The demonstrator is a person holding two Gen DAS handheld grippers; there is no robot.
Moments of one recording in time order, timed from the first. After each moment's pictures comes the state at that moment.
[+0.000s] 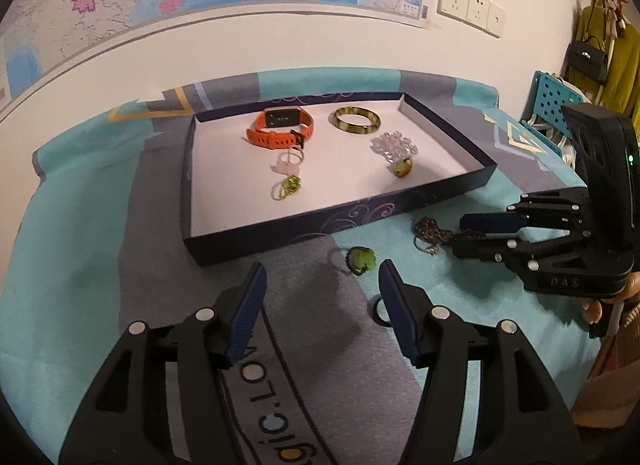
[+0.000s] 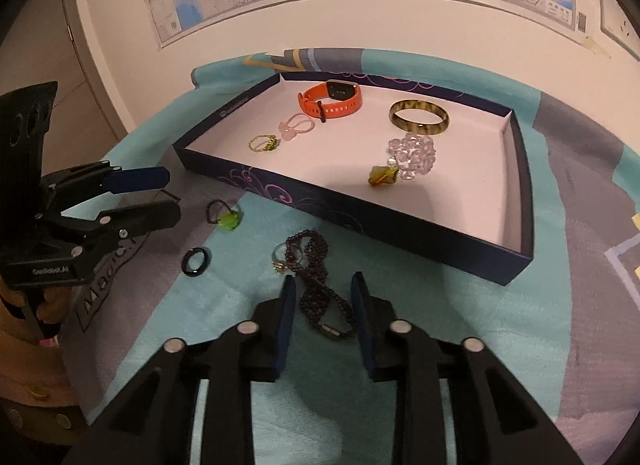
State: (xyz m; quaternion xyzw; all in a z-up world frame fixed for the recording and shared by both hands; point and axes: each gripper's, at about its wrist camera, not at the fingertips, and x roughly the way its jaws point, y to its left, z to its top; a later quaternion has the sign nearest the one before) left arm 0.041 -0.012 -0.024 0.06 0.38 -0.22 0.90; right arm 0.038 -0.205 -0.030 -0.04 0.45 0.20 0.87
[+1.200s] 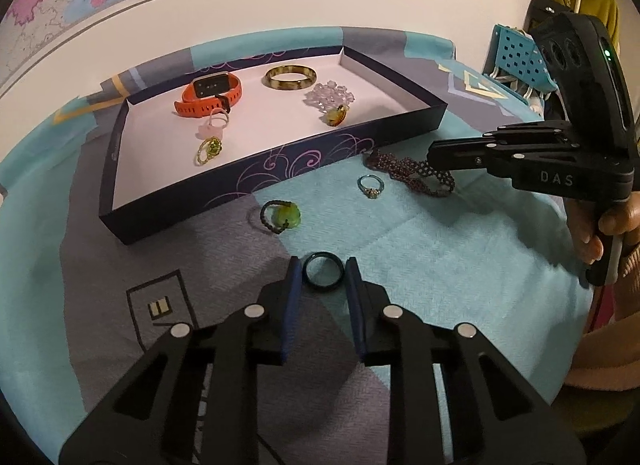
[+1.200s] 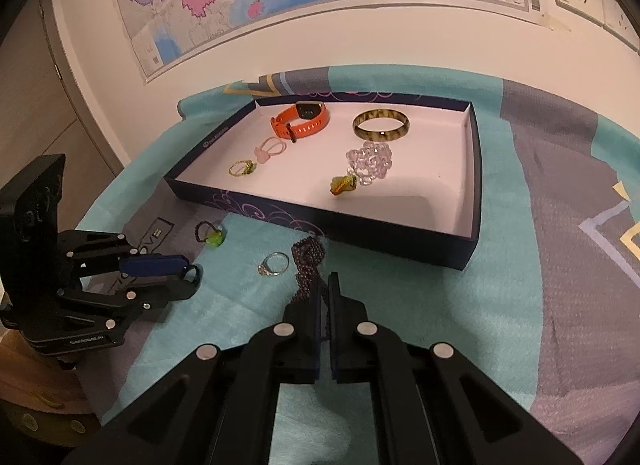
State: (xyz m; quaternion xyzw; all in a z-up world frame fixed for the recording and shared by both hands) left arm 0.026 -0.043 -0.046 0.10 0.42 -0.28 0.86; right arm 0.035 -0.238 -0.021 0.02 0.43 0.19 0.88
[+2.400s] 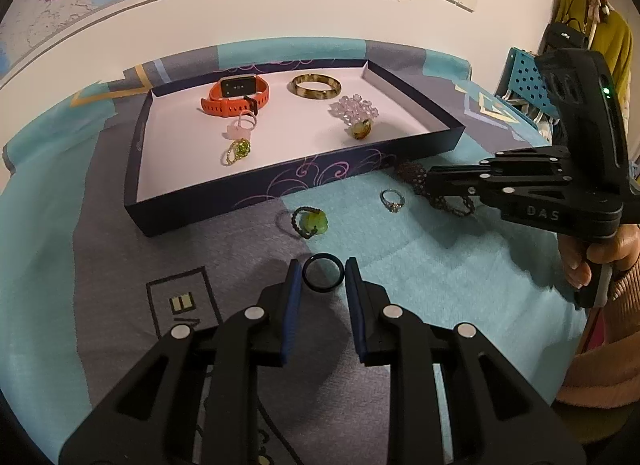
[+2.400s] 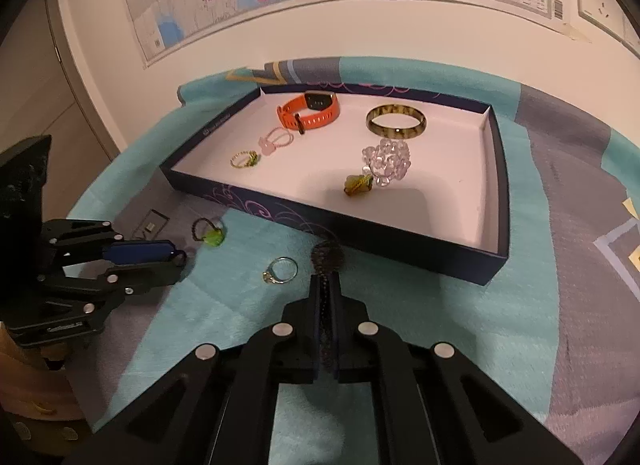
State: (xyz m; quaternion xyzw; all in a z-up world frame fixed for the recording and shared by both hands) left arm 0.030 -0.027 -0.038 0.07 0.41 -0.27 0.87; right arm 0.044 -0.221 -0.026 0.00 0.44 0.20 0.88
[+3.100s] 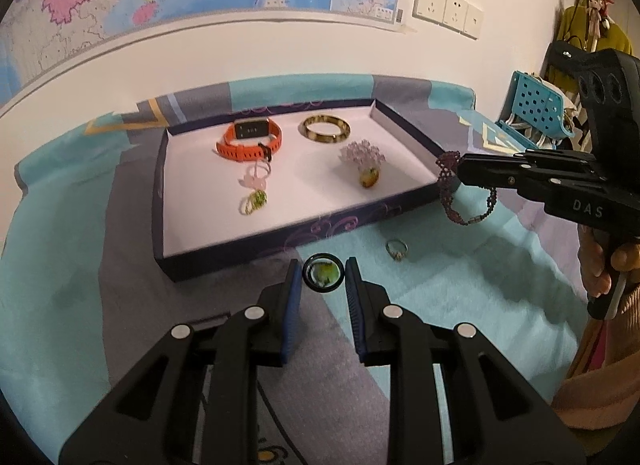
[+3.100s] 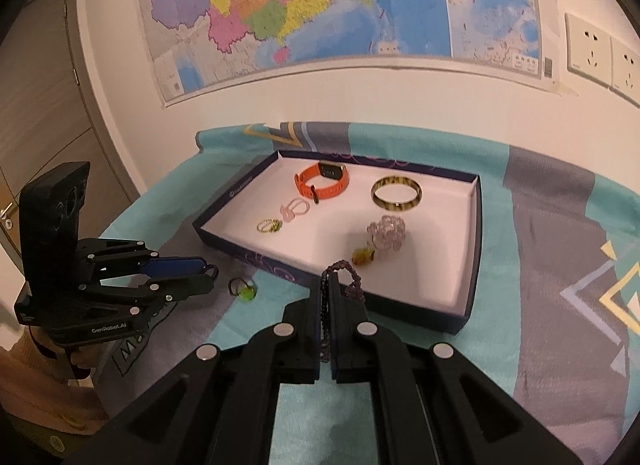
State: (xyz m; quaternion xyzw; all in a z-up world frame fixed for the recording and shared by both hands) left arm 0.040 -0.024 -0.007 0.06 0.38 -0.26 0.89; right arm 0.038 -0.226 0.030 0.01 0.37 0.21 0.90
